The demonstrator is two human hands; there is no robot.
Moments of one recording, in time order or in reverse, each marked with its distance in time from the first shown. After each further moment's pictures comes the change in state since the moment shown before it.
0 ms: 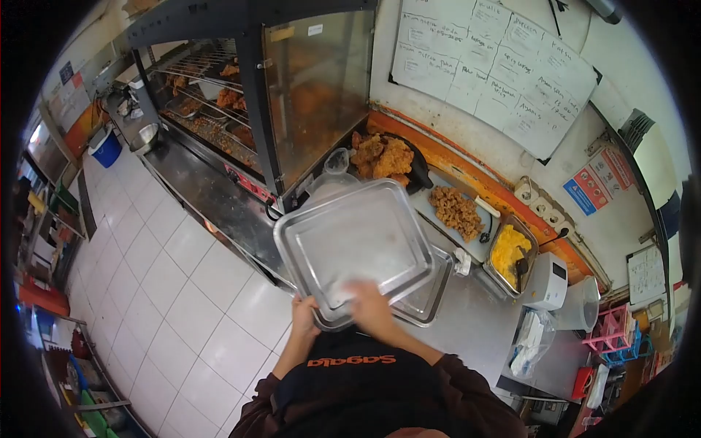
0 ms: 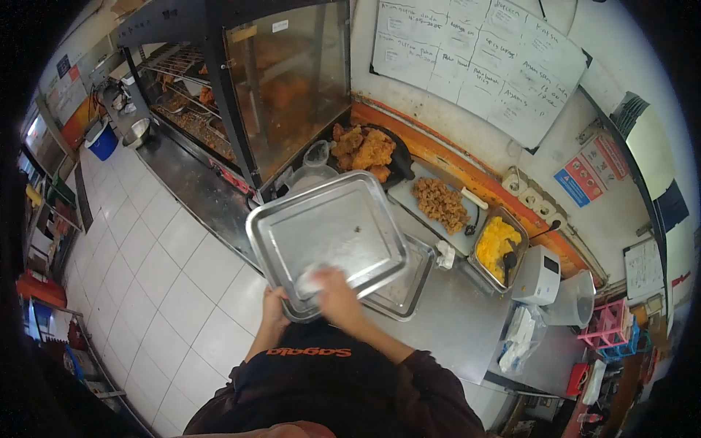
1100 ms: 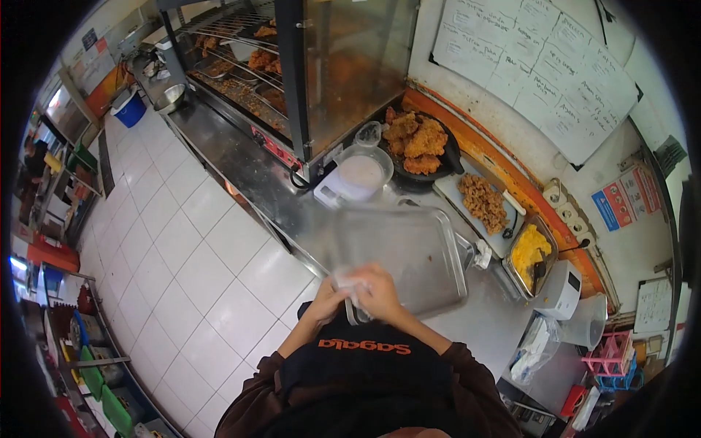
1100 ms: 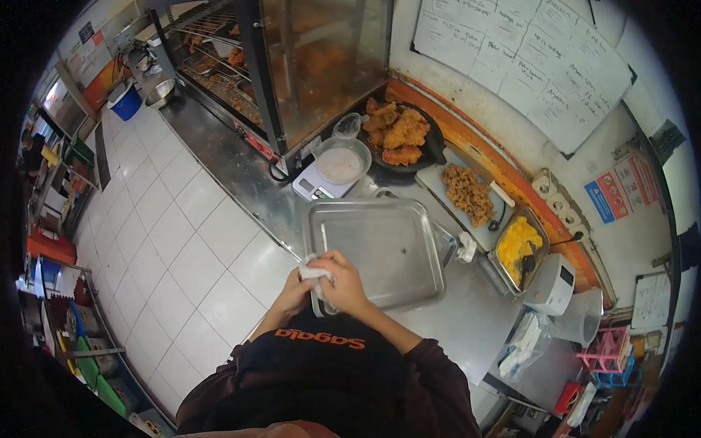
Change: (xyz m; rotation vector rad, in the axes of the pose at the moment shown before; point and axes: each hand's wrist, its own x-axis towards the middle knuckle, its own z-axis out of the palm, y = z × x) left_hand -0.019 -0.009 -0.020 0.317 -0.456 -0.070; right_hand 0.009 -0.027 -0.004 0.390 -0.133 -0.056
